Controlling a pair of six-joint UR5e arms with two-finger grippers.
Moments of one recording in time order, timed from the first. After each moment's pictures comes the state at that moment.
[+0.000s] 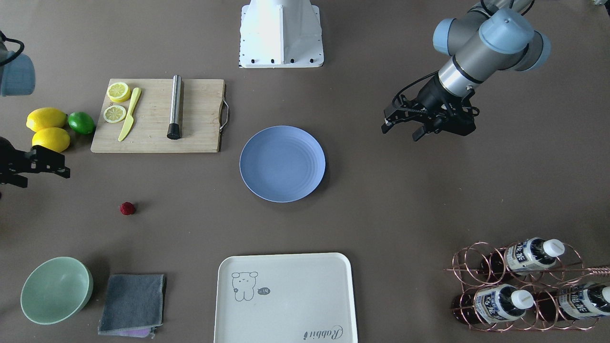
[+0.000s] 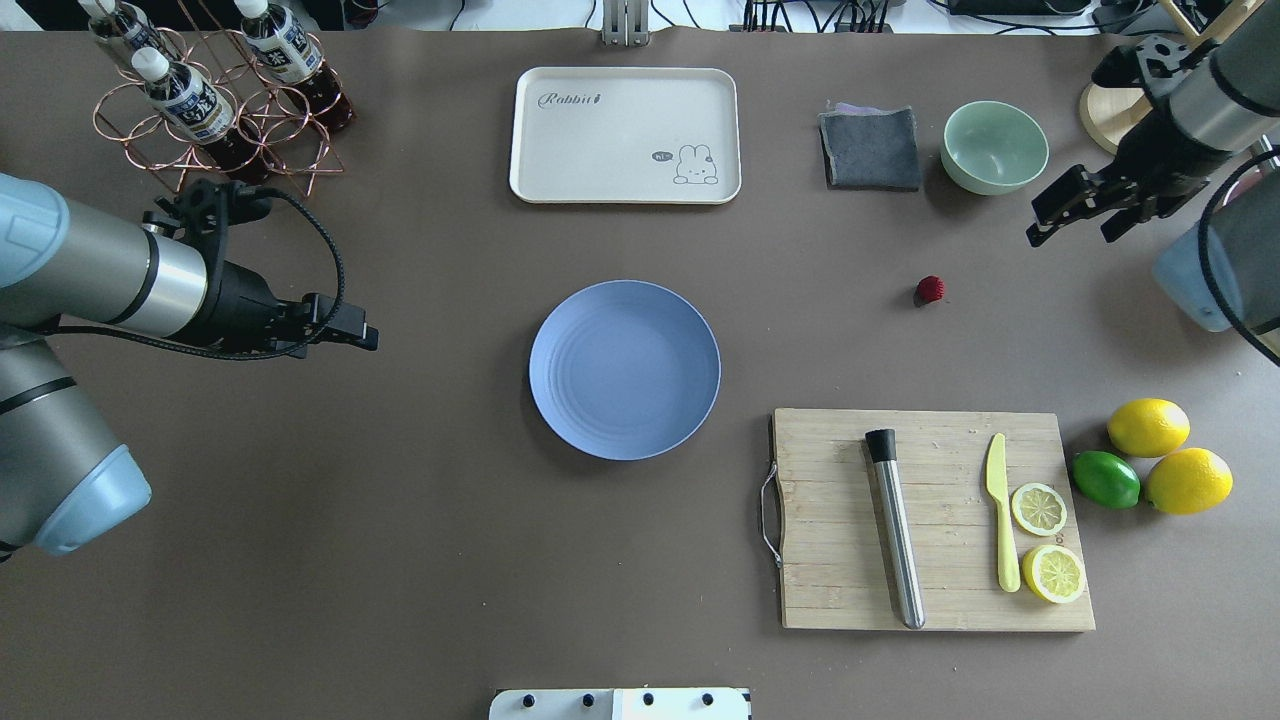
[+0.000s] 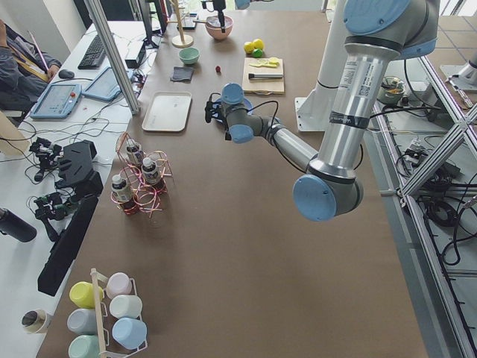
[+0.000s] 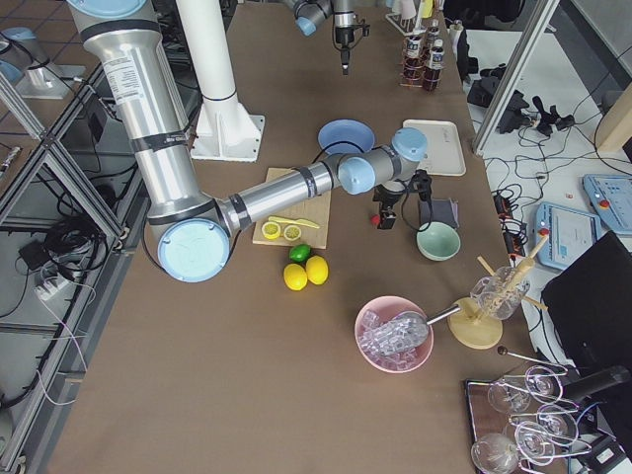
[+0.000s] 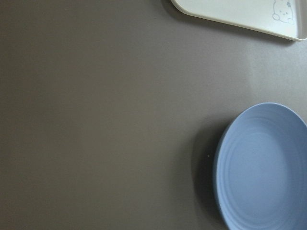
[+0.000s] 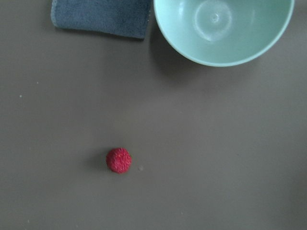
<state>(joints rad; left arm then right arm) -0.78 -1.72 -1.87 -2.21 -2.14 -1.19 1.08 -1.25 1.62 -1.46 2.33 0.56</state>
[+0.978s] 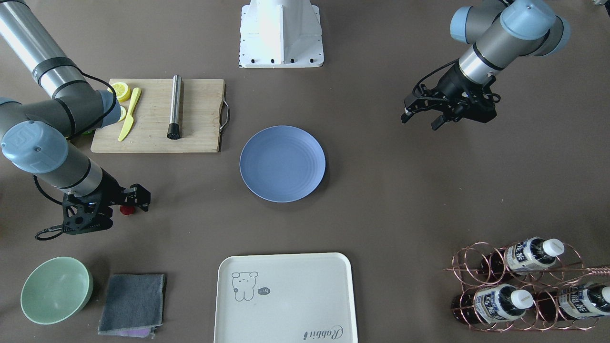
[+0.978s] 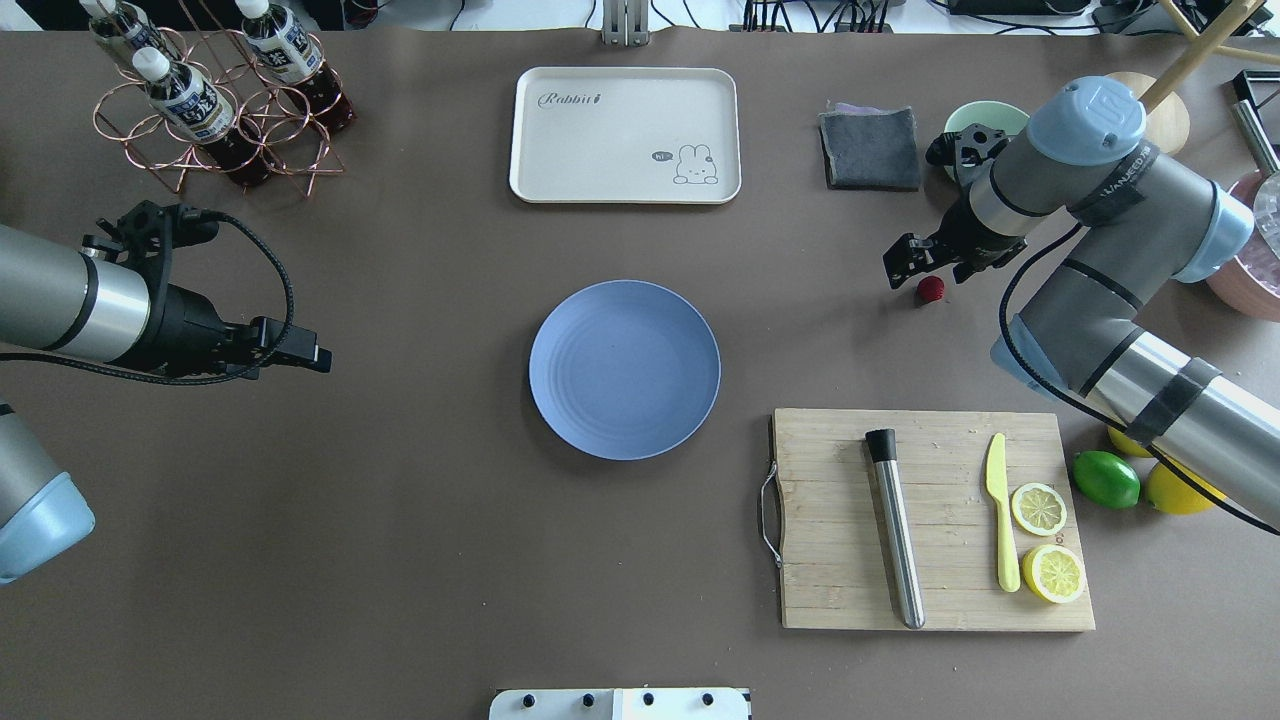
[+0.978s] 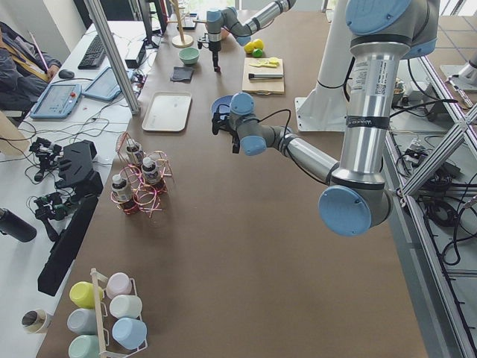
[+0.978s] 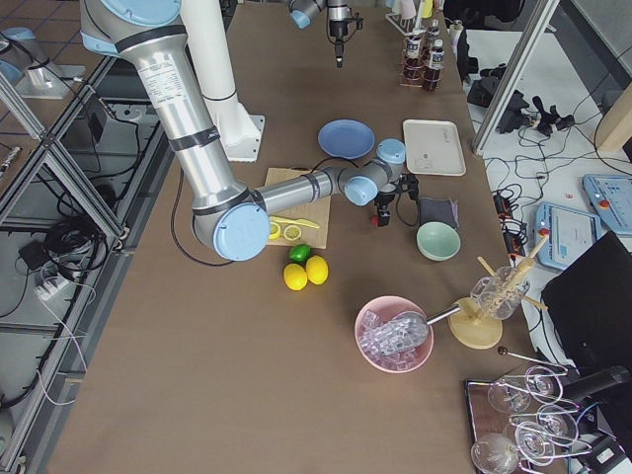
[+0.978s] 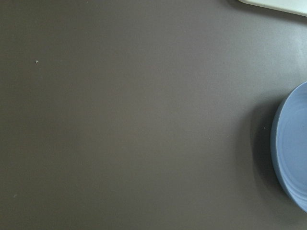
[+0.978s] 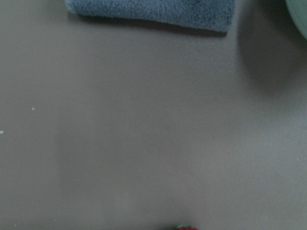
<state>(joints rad) -0.78 -1.66 -1.91 -2.21 -2.15 -1.18 0.89 -1.16 1.39 -1.16 2.15 0.78</state>
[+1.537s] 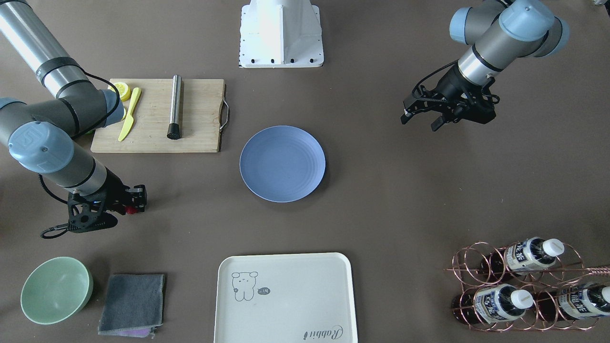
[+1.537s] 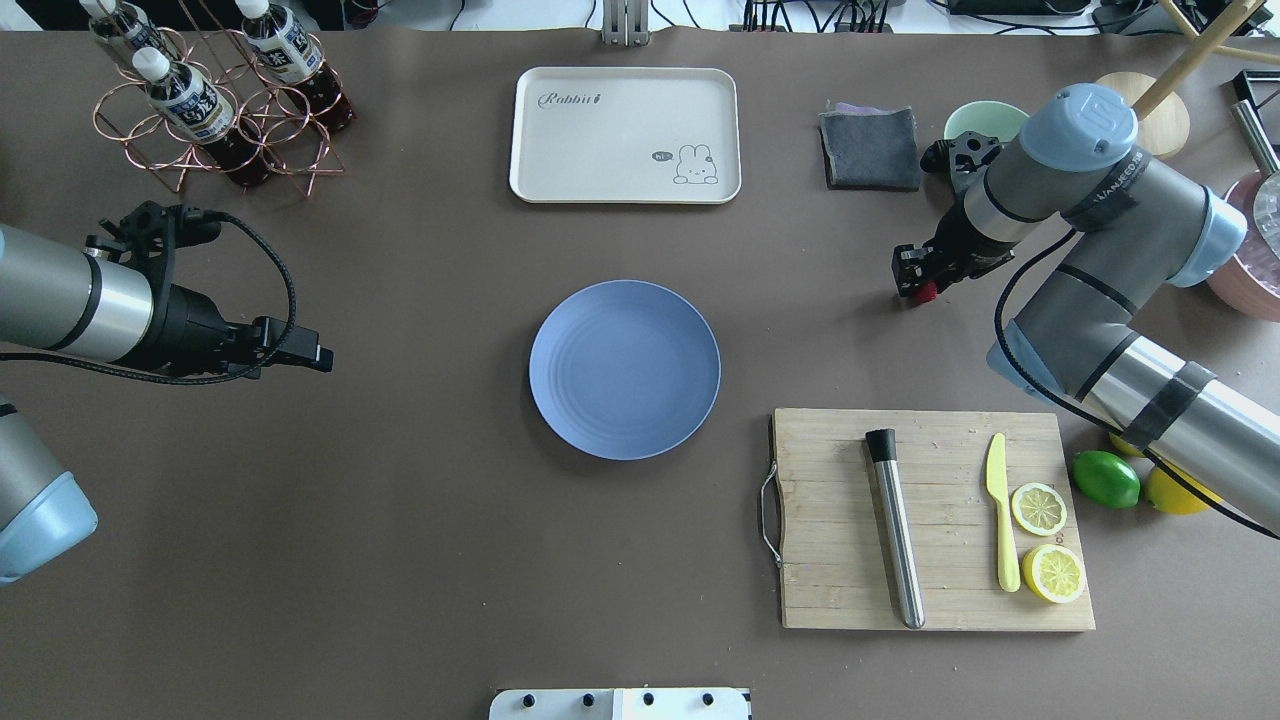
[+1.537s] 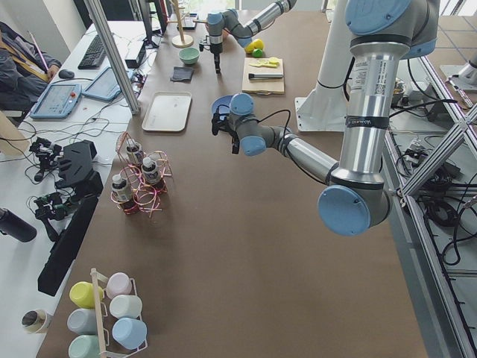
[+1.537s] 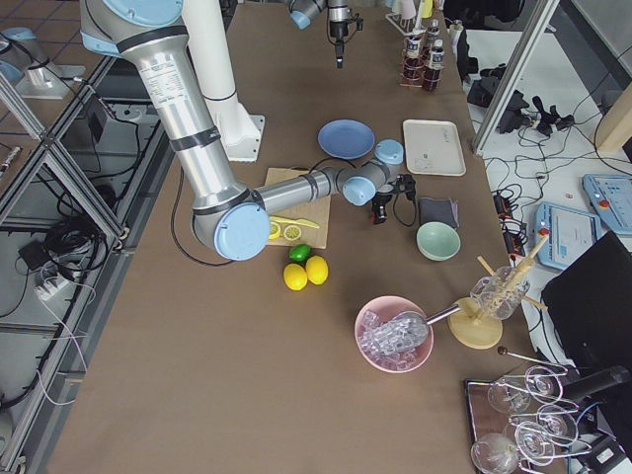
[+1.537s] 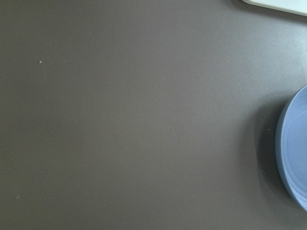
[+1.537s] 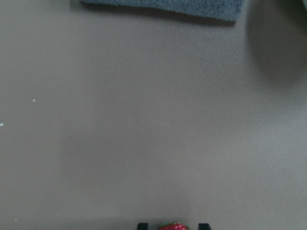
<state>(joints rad) -0.78 -1.66 -1.90 -2.21 -2.14 -1.18 0.89 -1.15 1.39 -1.17 2.16 0.78</state>
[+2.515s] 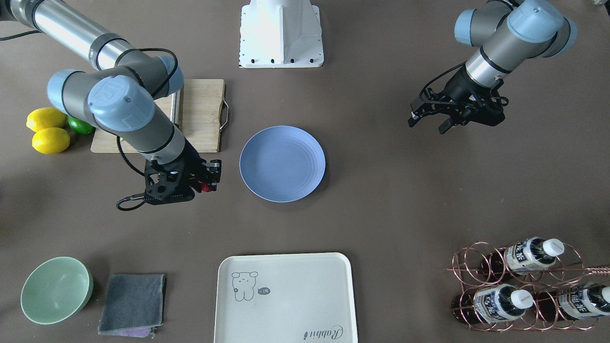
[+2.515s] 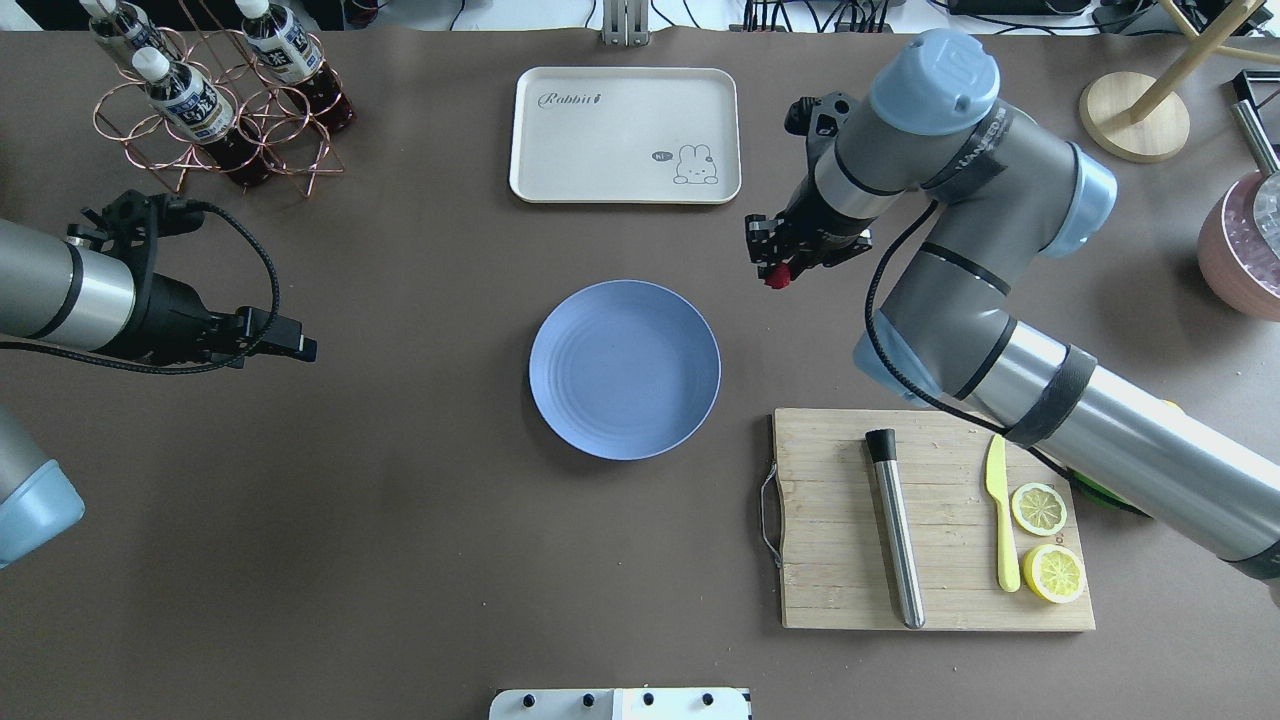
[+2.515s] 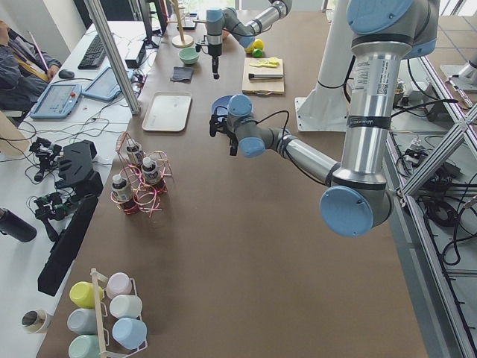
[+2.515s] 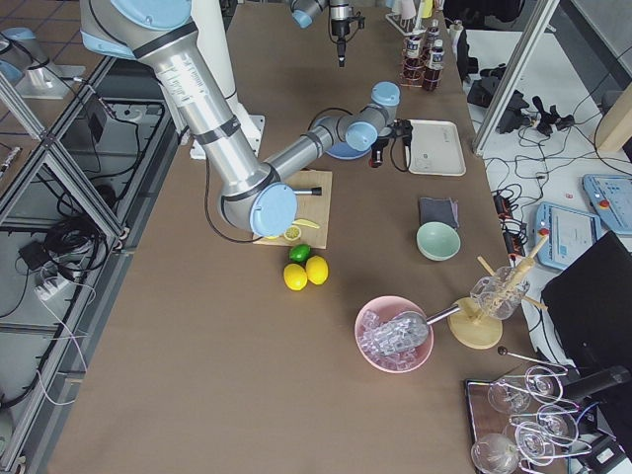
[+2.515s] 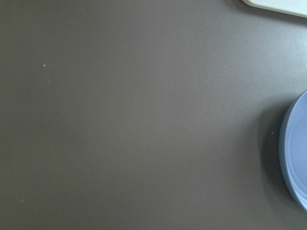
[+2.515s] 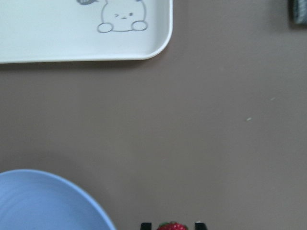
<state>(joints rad) -0.84 -1.64 -1.89 -2.19 -2.17 -1.10 0.73 -0.93 1.52 -1.32 2.10 1.12</state>
